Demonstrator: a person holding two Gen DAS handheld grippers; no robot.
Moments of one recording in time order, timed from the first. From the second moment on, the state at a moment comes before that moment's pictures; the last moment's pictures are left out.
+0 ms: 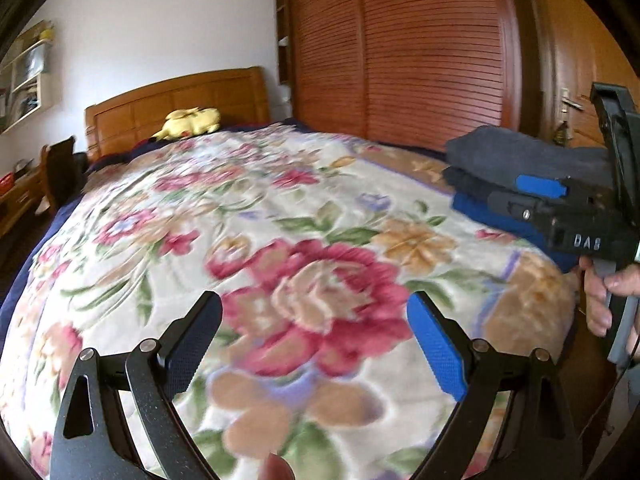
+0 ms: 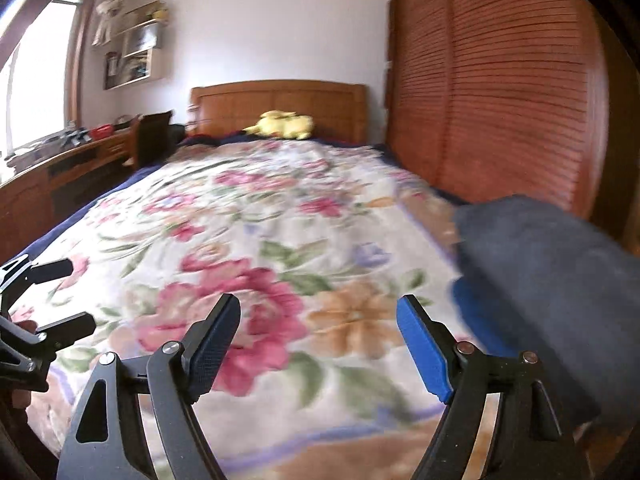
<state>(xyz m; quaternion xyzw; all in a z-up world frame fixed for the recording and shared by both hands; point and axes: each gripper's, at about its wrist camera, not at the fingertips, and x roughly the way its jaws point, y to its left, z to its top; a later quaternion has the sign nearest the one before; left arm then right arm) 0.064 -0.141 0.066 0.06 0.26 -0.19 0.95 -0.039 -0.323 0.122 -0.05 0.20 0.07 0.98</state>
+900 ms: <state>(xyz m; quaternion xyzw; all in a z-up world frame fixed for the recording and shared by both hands) 0.113 0.000 0.012 0.00 0.25 -0.05 0.97 0.100 -0.197 0.041 -0.05 0.20 0.20 0.96</state>
